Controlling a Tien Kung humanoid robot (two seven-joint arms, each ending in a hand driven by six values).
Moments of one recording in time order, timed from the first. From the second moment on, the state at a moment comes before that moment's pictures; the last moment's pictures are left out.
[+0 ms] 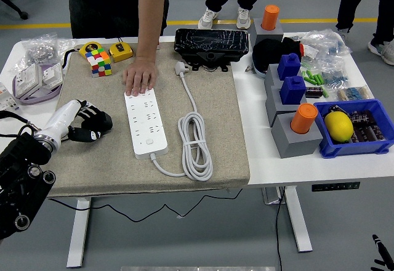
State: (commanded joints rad) left arm -0.27 0.21 -1.34 -1.12 2.01 0.00 0.13; right arm 0.21 -0.10 1.64 0.18 -1.34 -0.14 -0.15
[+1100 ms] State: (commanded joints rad) left arm -0.29 0.26 -1.31 -1.33 2.03 -0.03 0.15; right arm 0.21 -0.10 1.64 0.18 -1.34 -0.14 -0.15
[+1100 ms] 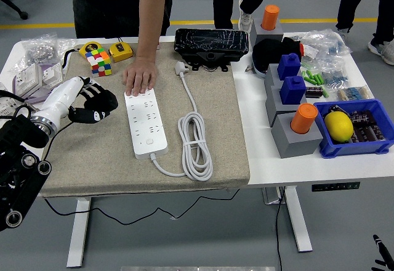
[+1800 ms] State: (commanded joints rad) left arm -0.36 0.28 -1.15 -1.35 2.04 -0.02 0.16; right arm 0.21 -0.10 1.64 0.18 -1.33 -0.13 -0.15
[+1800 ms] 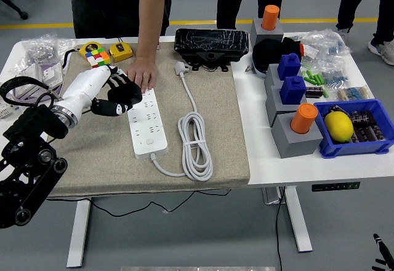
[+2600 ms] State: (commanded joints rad) left arm -0.41 0.29 -1.06 -1.22 2.02 -0.02 0.12; right arm 0.22 -0.10 1.64 0.18 -1.33 -0.13 -0.15
